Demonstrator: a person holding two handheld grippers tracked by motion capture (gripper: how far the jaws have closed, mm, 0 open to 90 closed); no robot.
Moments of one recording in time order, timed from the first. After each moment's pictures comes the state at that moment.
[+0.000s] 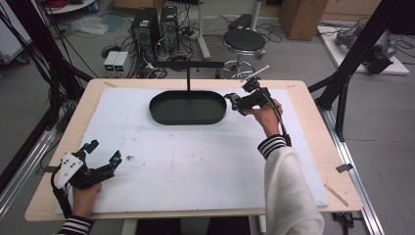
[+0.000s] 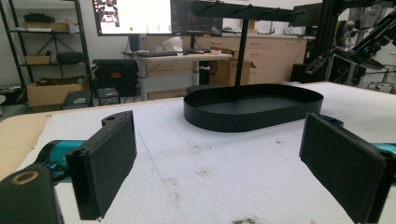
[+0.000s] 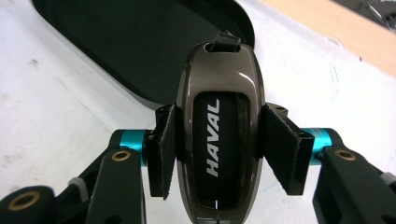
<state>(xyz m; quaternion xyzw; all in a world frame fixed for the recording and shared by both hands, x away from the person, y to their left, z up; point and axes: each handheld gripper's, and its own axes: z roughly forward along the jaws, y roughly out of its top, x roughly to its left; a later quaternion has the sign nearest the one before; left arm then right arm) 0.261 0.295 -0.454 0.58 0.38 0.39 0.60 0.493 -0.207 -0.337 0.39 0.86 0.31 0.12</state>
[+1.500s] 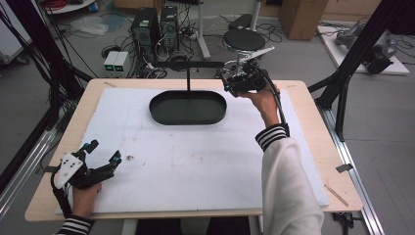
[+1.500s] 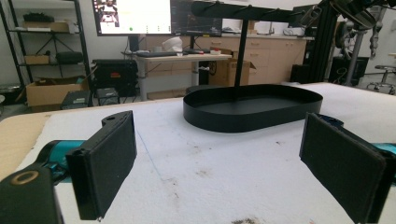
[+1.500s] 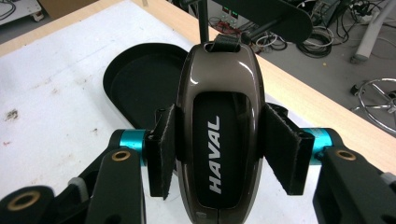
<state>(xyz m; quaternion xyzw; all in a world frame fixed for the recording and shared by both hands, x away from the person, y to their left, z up) 0.261 0.295 -0.454 0.58 0.38 0.38 0.61 0.491 -0.191 -0.277 0.33 0.84 0.41 0.14</state>
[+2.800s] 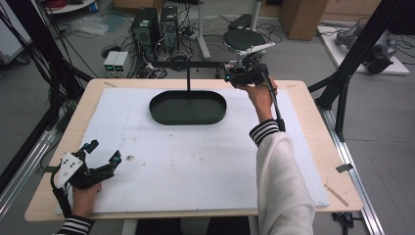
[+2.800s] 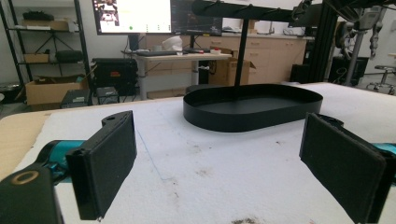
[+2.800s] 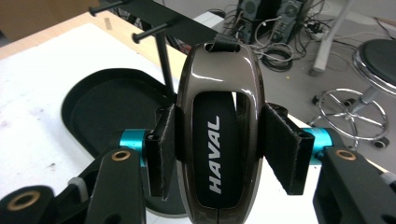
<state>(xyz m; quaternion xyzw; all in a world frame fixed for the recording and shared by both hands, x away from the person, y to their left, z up) 0.261 0.296 -0.454 0.58 0.39 0.38 0.60 0.506 -0.188 -0.273 0.36 0.81 0.42 0.20</state>
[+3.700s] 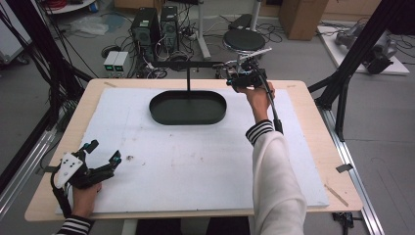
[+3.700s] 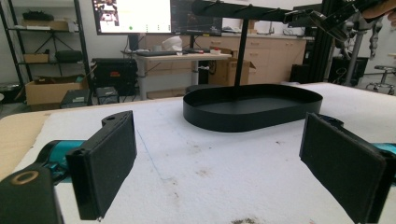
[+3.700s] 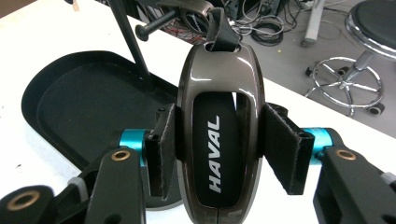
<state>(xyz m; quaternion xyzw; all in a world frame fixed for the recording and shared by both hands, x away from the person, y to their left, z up) 0.261 0.296 -0.454 0.58 0.38 0.38 0.60 0.526 -0.193 -0.301 0.41 0.80 0.39 0.19</state>
